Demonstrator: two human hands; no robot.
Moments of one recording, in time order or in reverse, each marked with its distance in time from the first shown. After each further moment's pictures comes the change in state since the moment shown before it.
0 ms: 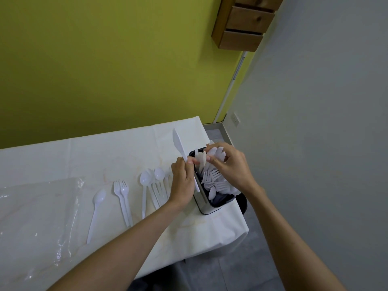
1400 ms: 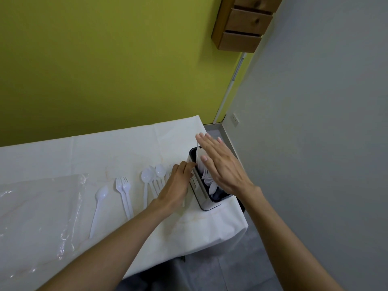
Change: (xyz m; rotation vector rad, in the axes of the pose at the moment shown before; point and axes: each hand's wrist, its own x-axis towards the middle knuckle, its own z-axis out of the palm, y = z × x) left_hand 0.000 -0.044 -0.026 0.740 -0.192 0.527; right_hand -0.017 -0.015 0.008 -0.463 -0.193 -0.307
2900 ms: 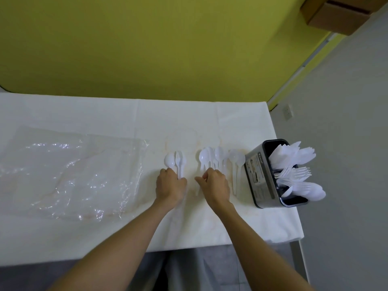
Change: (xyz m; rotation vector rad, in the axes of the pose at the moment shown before) left_hand -0.103 -0.127 -0.037 -0.133 -0.028 -1.053; right_hand 0.028 -0.118 0.195 0.133 -0.295 0.640
